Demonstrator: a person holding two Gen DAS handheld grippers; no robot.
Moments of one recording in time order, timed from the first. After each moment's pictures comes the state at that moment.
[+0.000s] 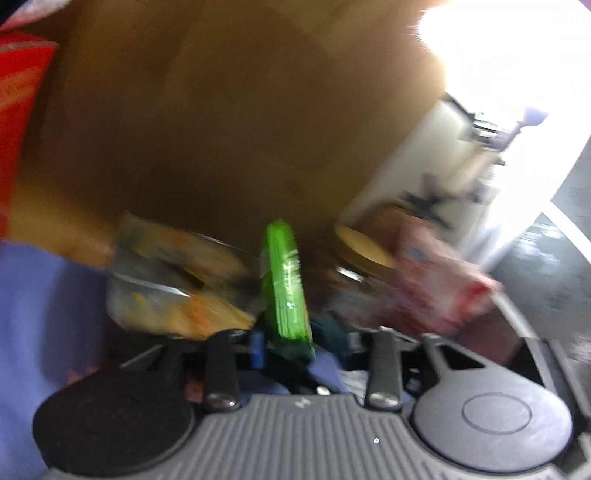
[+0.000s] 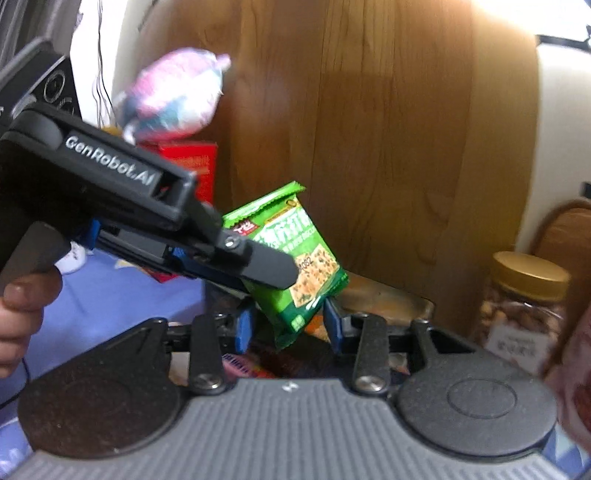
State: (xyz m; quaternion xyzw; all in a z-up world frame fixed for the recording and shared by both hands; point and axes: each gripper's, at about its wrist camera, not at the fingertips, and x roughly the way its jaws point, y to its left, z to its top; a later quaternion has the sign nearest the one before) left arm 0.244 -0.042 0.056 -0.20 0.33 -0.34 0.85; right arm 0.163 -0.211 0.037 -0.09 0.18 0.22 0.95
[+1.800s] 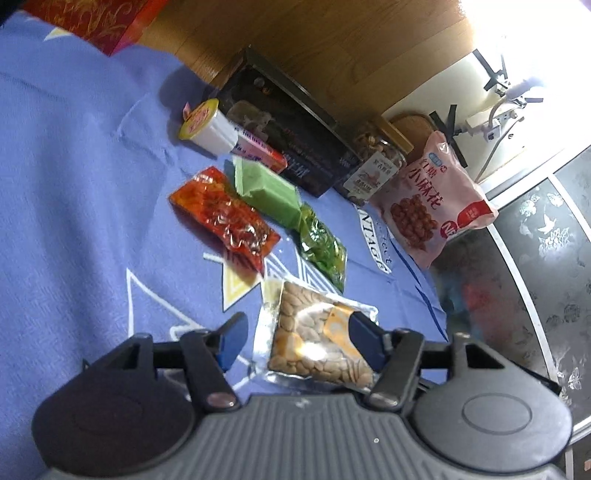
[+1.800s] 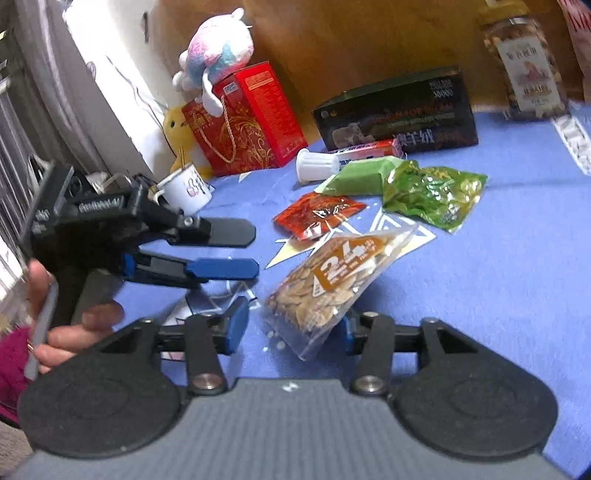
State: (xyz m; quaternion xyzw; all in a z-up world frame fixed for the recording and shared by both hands) left arm 0.073 0.026 -0.028 -0.27 0.45 -0.33 0.79; right arm -0.023 -0.251 -0.036 0.17 0.32 0.30 0.88
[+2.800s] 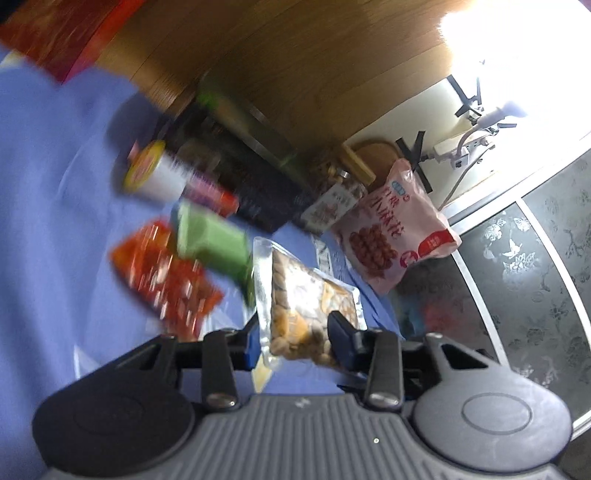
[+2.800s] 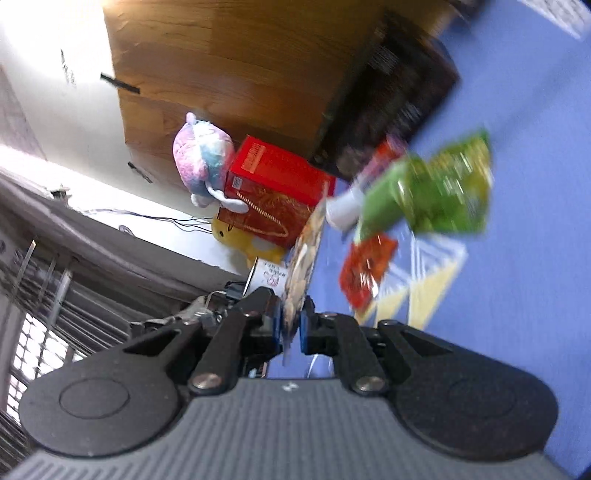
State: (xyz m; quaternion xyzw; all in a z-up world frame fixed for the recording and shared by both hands) left arm 0.114 0.017 0.011 -0.30 0.41 -0.37 0.78; right arm 0.040 -0.301 -0.031 0.47 0.33 0.34 0.74
